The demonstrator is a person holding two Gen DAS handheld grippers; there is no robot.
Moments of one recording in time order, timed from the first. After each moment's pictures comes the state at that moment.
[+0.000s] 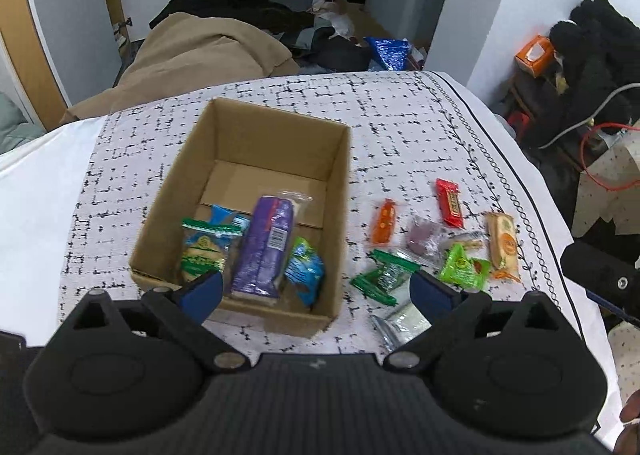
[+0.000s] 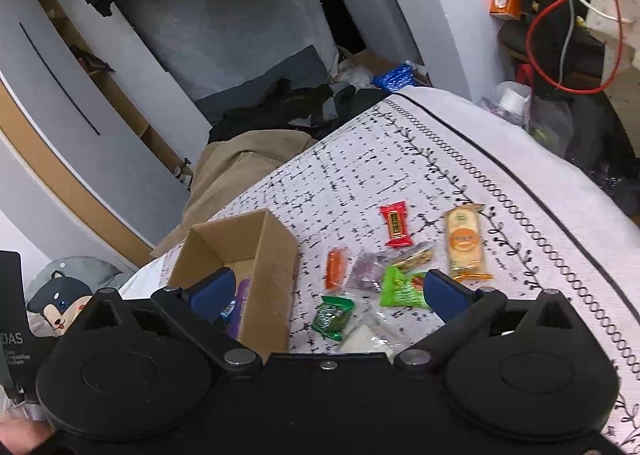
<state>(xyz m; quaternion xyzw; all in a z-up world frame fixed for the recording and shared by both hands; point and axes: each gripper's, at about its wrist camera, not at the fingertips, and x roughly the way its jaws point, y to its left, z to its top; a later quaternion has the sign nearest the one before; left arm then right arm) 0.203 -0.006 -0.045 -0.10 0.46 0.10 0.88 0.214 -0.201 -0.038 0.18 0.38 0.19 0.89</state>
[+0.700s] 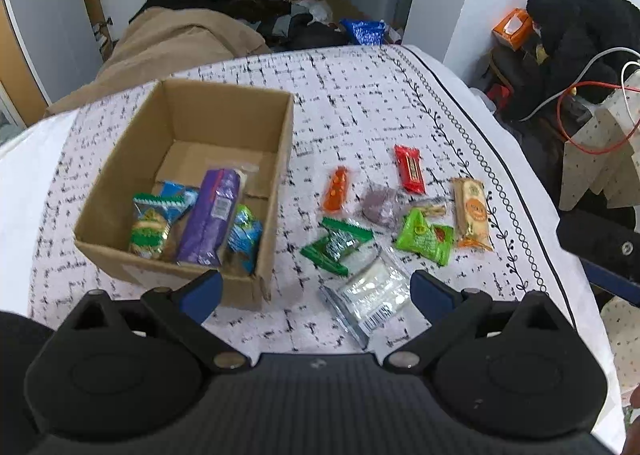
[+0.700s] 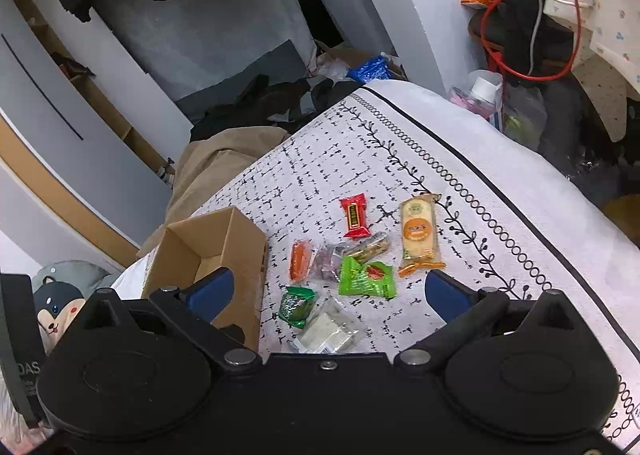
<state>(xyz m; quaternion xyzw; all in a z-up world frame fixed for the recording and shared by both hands) 0.202 -0.055 -0.063 -0.09 0.48 0.09 0.87 0.214 -0.240 -0.047 0.20 0.40 0.17 0.88</state>
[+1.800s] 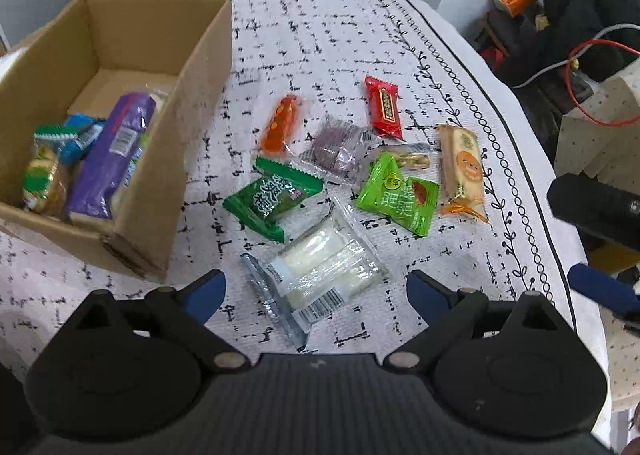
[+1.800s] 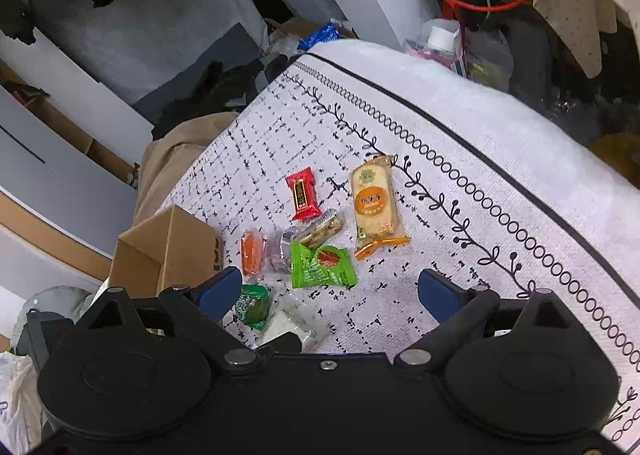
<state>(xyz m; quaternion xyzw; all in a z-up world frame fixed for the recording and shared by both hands) 0.237 -0.085 -0.141 -0.14 0.52 0.06 0.84 0.248 -0.251 -0.100 0.24 0.46 0.13 0.85</state>
